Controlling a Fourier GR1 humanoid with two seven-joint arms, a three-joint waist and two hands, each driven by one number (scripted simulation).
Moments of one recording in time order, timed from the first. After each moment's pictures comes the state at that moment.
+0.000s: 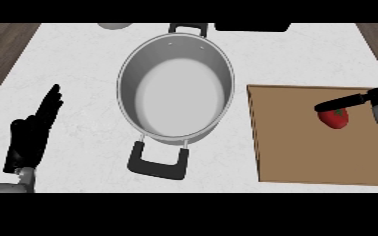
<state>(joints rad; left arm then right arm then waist) -0.02 0.46 -0.08 -1.47 0.09 0.20 0.09 -0.55 -0.84 0.53 -1.04 -0.29 -0.40 1.21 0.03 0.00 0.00</state>
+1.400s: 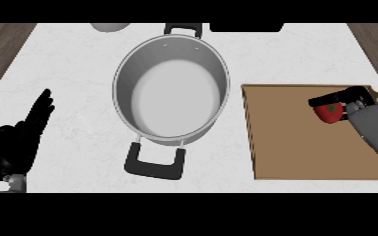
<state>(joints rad) 0.03 0.43 0.02 -1.50 0.05 0.13 0.10 -0.60 -0.67 0.49 -0.83 -0.13 -0.26 1.09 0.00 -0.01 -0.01</state>
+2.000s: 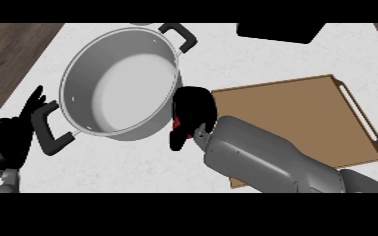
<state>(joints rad) 0.00 0.46 0.04 -1.46 0.02 0.12 0.12 -0.94 -0.17 0.99 -1.20 0.20 -0.11 0.98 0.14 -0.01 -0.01</state>
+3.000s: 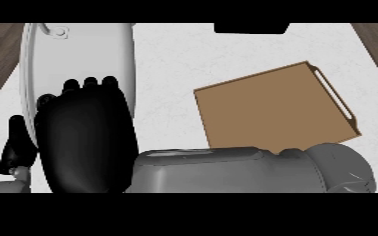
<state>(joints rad) -0.03 0.41 0.05 -1.37 0.01 0.12 0.10 -1.32 -0.03 0.98 -1.44 0.64 -0.20 1.17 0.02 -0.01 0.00</state>
